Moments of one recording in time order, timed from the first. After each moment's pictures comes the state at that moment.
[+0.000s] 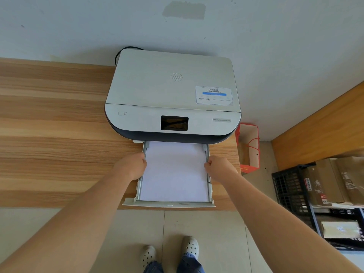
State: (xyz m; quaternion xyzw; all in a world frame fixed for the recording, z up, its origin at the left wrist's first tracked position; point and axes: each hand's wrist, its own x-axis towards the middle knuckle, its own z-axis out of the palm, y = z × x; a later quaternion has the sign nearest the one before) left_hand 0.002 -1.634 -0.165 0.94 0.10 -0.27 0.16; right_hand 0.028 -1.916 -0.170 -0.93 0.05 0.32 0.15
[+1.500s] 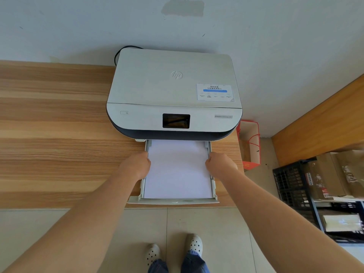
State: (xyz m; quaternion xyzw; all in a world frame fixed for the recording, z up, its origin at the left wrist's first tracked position) left_hand 0.001 -1.636 -0.176 0.94 0.10 -0.26 0.18; right_hand 0.023 -1.903 -0.163 -0.94 0.08 0.32 0.12
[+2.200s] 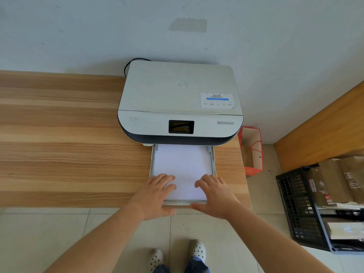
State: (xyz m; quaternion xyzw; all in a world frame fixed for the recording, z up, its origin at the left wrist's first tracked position) left_hand -0.088 -1.654 -0.173 0.95 -0.25 -0.16 0.07; right_hand -0.069 -1.903 -0.153 -0.94 -0.24 0.21 0.09
